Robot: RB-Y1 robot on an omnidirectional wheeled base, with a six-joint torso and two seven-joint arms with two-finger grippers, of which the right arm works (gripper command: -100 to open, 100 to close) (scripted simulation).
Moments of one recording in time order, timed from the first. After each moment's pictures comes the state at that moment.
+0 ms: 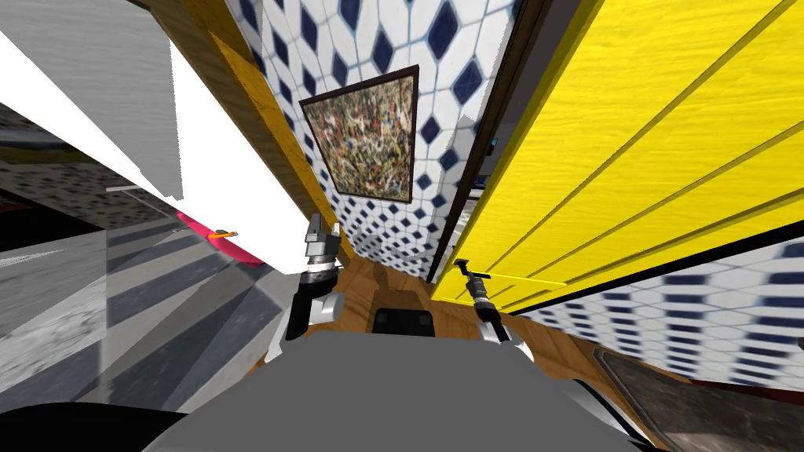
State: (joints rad) arm -0.01 -0.39 0.08 -0.57 -0.19 -0.97 -0.29
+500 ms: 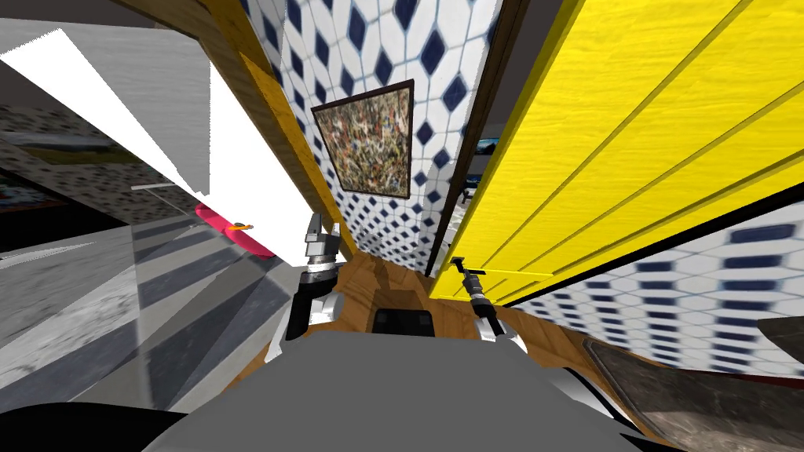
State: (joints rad) arm -0.05 -0.38 0.10 -0.53 -0.16 -0.98 -0.30
